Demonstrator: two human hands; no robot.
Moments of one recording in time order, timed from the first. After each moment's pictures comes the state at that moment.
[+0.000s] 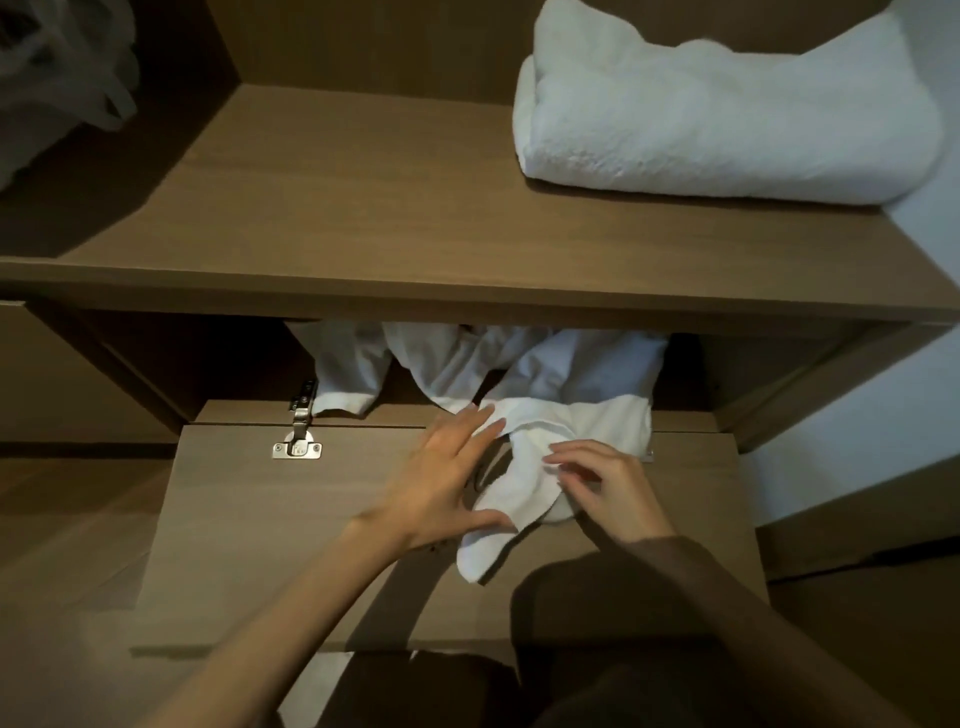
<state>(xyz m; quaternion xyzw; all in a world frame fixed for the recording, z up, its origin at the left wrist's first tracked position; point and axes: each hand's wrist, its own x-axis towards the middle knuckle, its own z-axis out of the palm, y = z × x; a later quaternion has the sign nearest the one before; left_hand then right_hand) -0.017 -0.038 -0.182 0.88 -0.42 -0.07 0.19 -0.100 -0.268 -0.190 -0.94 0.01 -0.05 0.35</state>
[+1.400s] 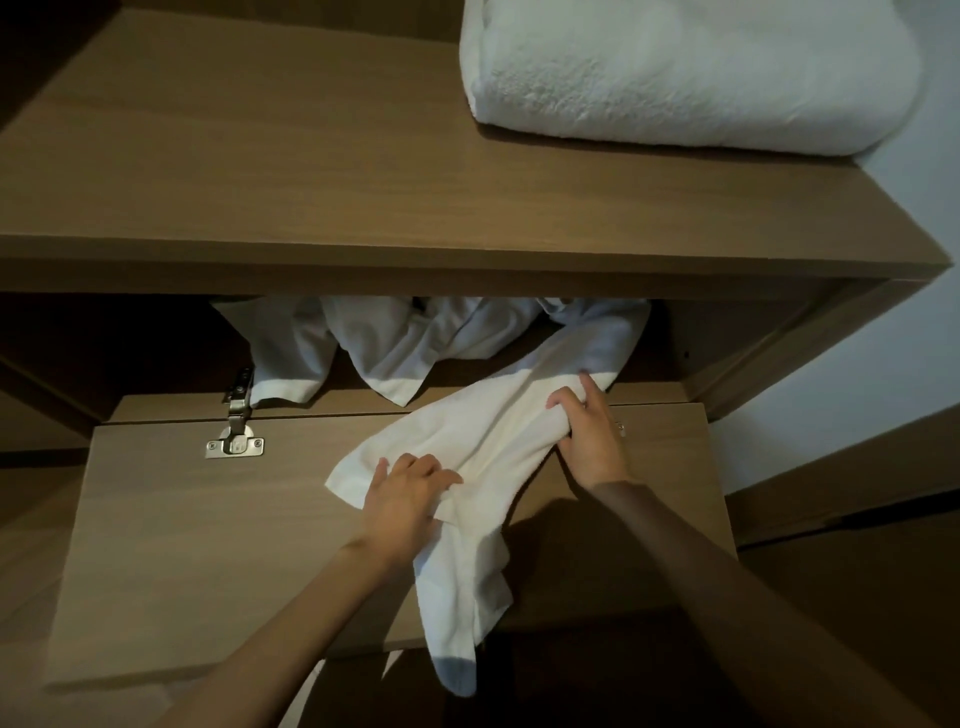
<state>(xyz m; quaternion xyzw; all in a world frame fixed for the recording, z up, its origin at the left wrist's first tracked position) -0.026 -0.057 -0.251 0.92 -0.33 -0.16 0.10 -0.061 -0.296 -0.227 -0.97 0.18 0.01 0.19</state>
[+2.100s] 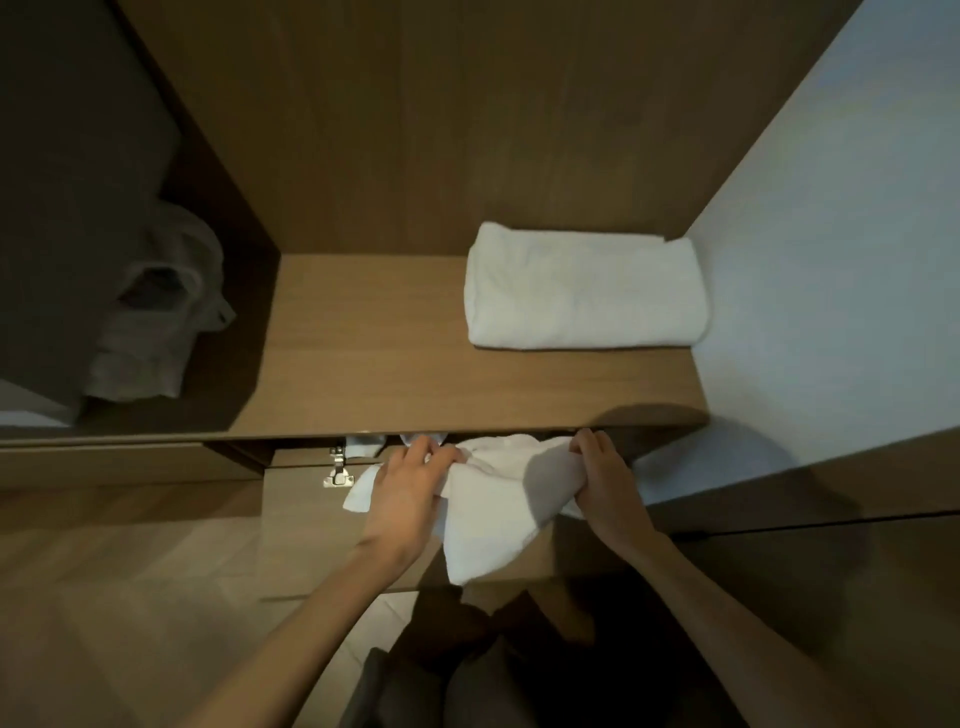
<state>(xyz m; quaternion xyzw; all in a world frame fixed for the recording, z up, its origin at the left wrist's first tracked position) -0.040 -0.035 0.142 0.93 -0.24 -0.12 0.24 -0.113 -0.270 0.147 -0.95 0.15 0.03 0.29</state>
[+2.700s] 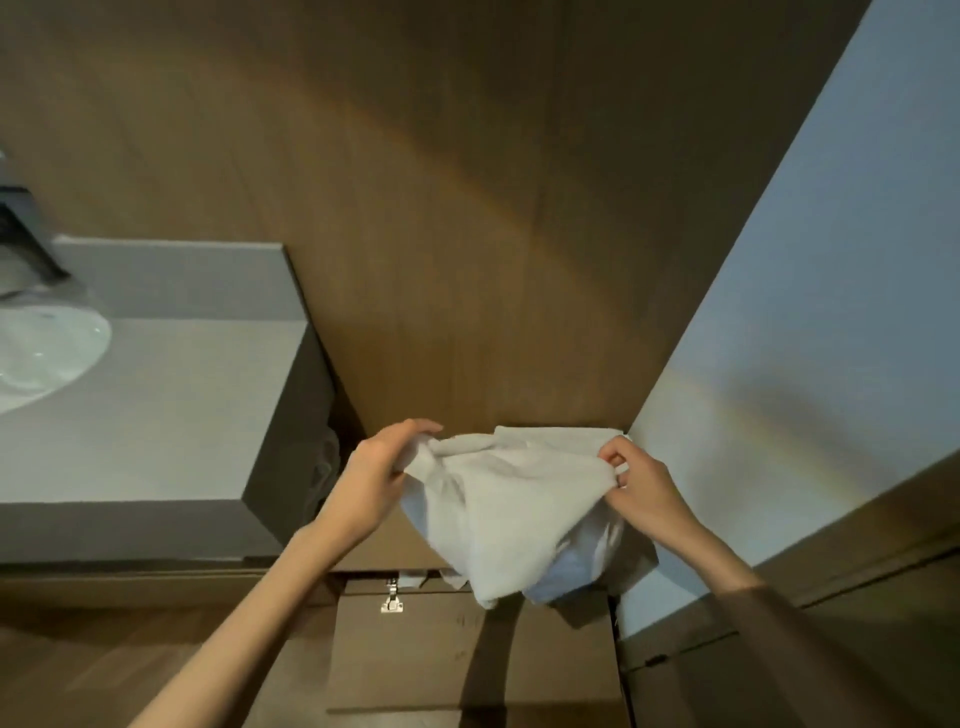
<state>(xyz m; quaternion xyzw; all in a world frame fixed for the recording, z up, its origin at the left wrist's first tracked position) 0.005 0.033 0.582 0.87 -0.31 -0.03 0.39 -0.093 -0.273 0.567 -0.91 0.15 -0.02 0.39</state>
